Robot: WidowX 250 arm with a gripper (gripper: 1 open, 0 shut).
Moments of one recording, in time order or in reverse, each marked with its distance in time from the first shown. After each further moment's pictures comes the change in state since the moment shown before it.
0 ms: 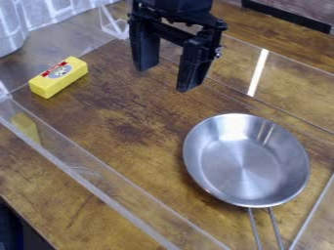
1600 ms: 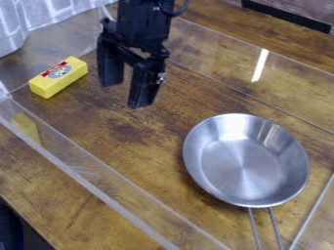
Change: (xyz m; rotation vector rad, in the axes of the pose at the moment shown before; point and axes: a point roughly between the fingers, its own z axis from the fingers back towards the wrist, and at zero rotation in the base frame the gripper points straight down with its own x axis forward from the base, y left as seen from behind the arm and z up) arm -0.013 0.046 -0.042 0.007 0.138 -0.139
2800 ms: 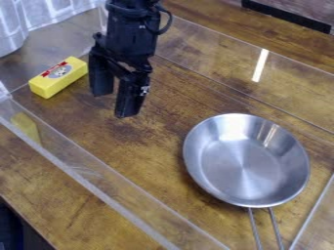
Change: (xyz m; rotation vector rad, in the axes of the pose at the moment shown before) arm -0.002 0.018 -0.022 -0.002 0.036 -0.037
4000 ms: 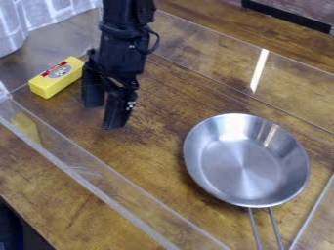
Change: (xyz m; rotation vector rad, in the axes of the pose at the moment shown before) arm 0.000 0.017 -0.025 0.006 0.055 -0.030
